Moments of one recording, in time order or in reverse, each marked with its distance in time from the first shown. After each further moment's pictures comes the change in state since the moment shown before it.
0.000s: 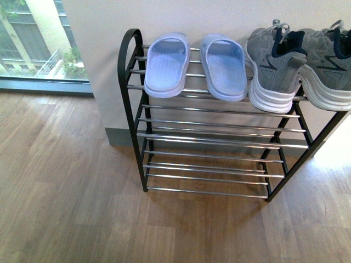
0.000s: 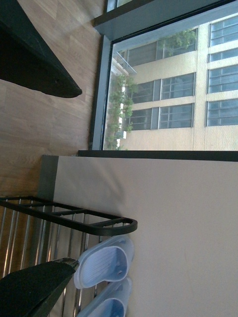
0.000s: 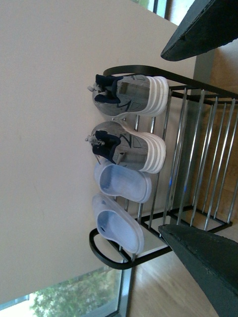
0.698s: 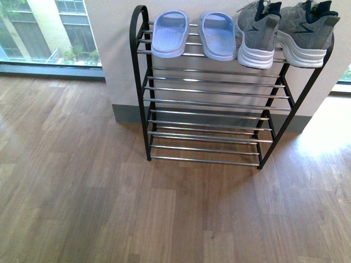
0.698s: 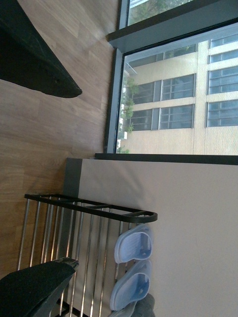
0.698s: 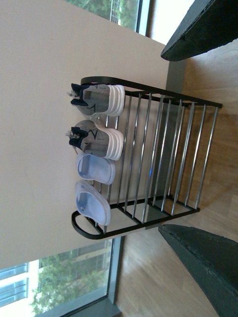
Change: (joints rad) left arm 0.000 0.000 0.000 0.000 0.000 0.000; right arm 0.000 0.000 0.000 0.000 0.000 0.000
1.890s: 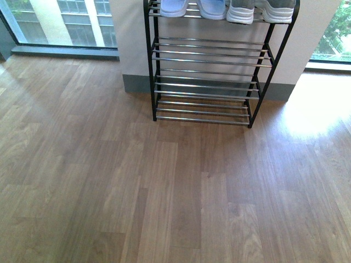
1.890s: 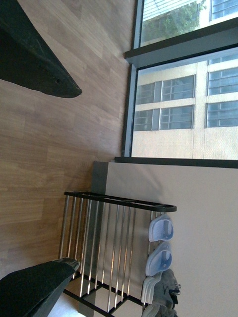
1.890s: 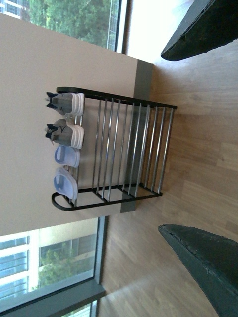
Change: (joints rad) left arm 0.000 0.000 0.000 0.000 0.000 0.000; right arm 0.000 0.000 0.000 0.000 0.000 0.000
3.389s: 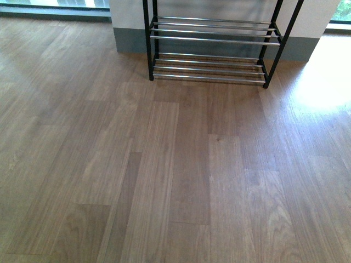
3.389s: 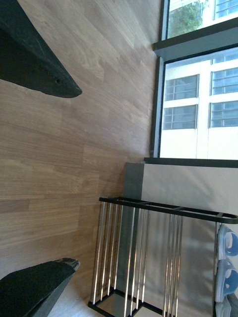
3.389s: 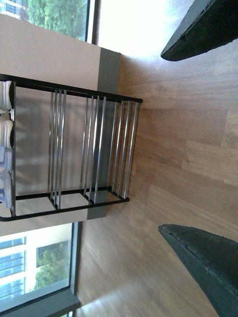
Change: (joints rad) left arm 0.000 0.000 0.000 0.000 0.000 0.000; right arm 0.000 0.000 0.000 -0.001 0.000 0.000
